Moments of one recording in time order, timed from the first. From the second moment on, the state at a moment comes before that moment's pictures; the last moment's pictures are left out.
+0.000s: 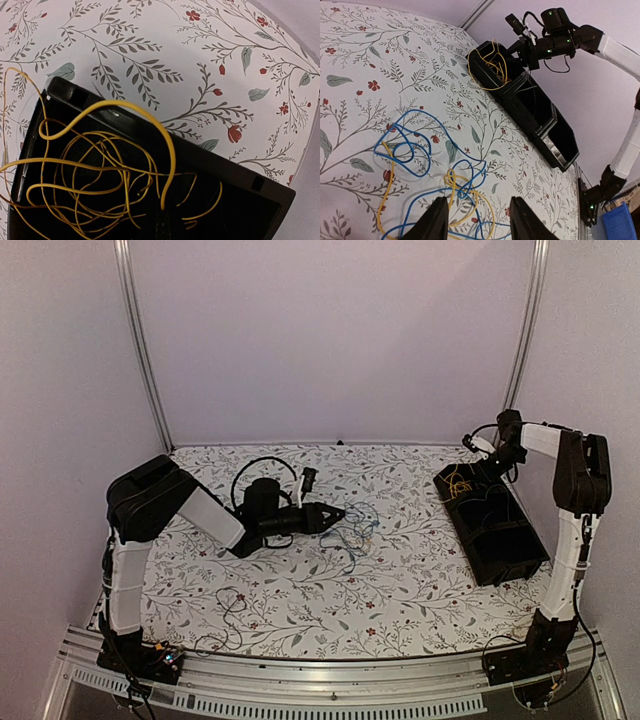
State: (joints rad) left arm -0.70 2.18 1.02 0.95 0.46 -0.65; right arm -0.08 2.15 1.70 -0.66 -0.22 -0.61
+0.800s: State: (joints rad) left arm -0.69 2.11 0.95 0.97 0.49 -0.64; right arm 0.13 1.90 1.76 -0.88 -0.08 -0.56
